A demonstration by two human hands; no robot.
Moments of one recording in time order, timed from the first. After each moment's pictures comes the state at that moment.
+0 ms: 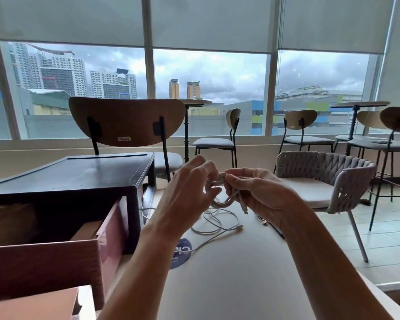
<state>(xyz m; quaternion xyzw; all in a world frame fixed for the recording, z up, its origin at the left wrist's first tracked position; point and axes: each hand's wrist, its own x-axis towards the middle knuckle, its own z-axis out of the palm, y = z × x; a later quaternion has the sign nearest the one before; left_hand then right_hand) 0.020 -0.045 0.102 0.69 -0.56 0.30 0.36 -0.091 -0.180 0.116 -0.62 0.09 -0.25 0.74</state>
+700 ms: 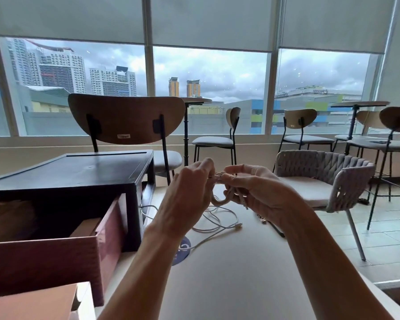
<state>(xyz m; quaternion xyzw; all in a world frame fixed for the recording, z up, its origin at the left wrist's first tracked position) 0.019 -0.050 0.094 0.69 -0.53 0.31 0.38 -0.092 -0.178 0.117 -0.64 0.09 -0.22 0.73</state>
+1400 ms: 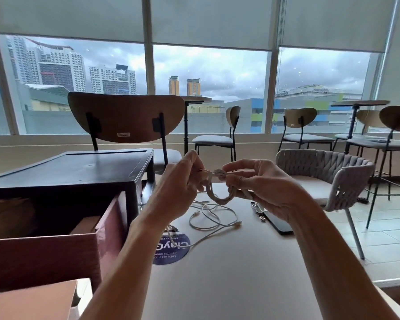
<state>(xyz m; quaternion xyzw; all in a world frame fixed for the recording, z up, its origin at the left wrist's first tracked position) 0.032 -0.036 0.101 0.69 -0.53 0.17 0.46 -0.106 -0.177 0.124 -0.71 0.09 -0.24 0.65</state>
